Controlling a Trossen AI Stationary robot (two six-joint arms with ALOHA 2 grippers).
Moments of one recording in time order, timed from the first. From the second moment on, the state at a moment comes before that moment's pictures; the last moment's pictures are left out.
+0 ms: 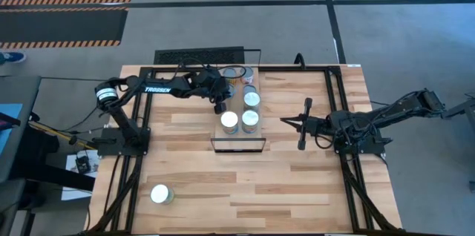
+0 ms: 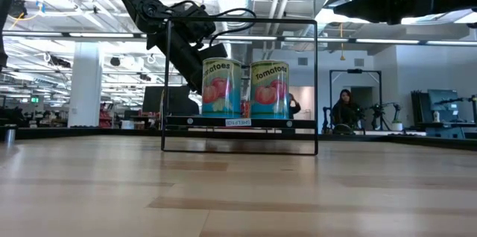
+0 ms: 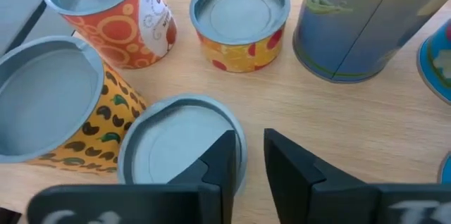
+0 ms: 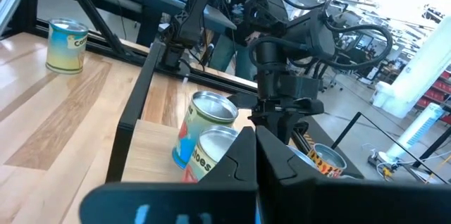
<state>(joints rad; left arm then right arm) 0.48 1.70 0.98 -0.04 0.12 0.25 0.20 0.76 0.28 0.45 0.41 -0.36</state>
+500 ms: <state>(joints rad) 0.36 1.55 1.11 -0.27 0.07 0.23 0.20 0.75 0.28 0.47 0.36 -0.37</state>
